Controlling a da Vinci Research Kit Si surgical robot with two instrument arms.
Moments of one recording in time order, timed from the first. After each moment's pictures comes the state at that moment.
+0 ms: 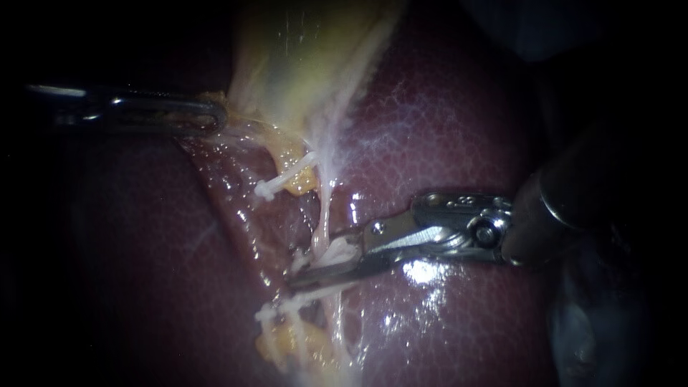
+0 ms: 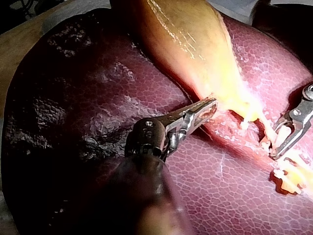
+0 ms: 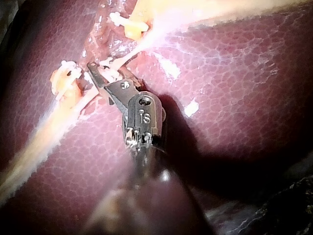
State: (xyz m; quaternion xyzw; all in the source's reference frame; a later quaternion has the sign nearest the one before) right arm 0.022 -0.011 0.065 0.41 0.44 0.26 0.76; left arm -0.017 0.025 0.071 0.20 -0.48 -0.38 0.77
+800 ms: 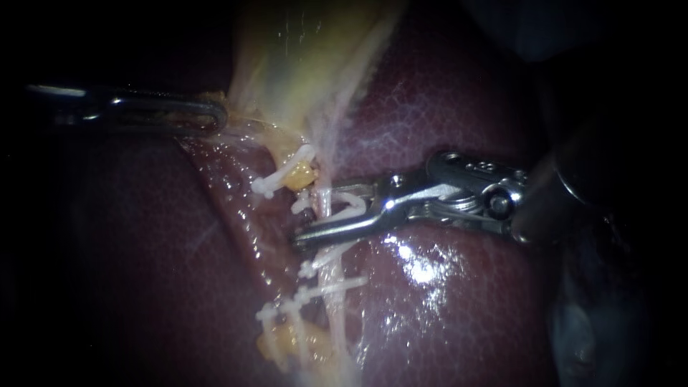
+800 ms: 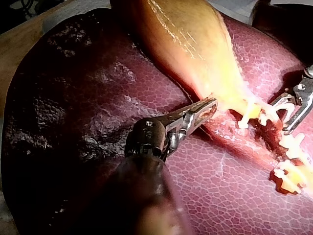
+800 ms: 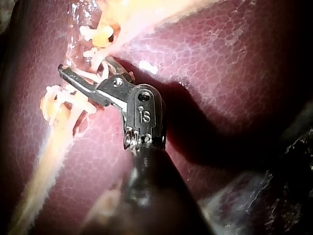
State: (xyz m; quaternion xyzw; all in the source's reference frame) right arm 0.021 -0.006 0.063 0.44 0.55 0.29 0.65; left arm -0.017 0.025 0.071 0.20 -0.48 -0.38 0.77
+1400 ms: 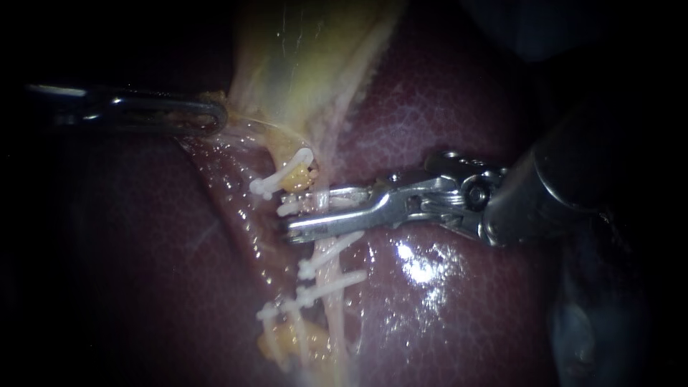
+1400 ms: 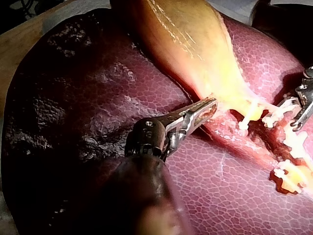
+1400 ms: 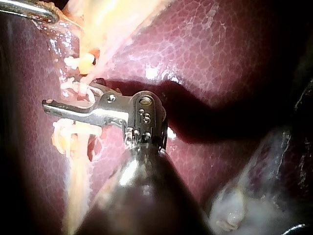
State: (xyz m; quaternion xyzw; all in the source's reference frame) right arm 0.021 -0.007 0.062 0.52 0.54 0.36 0.55; left arm -0.017 0.025 0.071 0.20 -0.48 -0.38 0.77
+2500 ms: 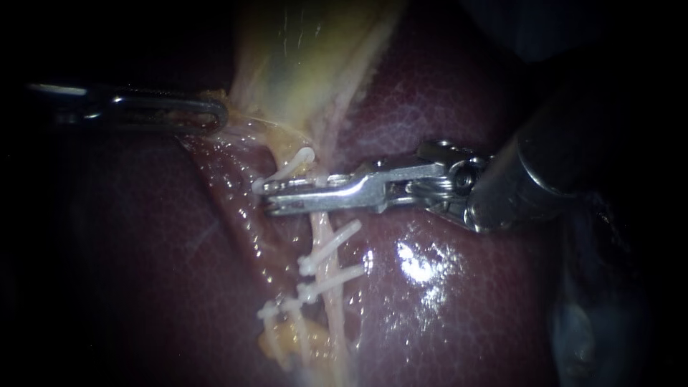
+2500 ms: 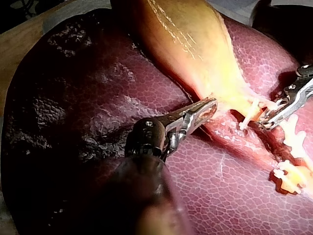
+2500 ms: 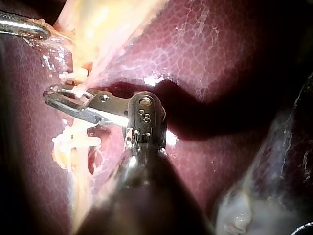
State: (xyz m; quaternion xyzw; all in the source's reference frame) right arm 0.022 -0.006 0.064 0.50 0.55 0.39 0.54; left arm -0.017 0.025 0.071 0.20 -0.48 -0.38 0.76
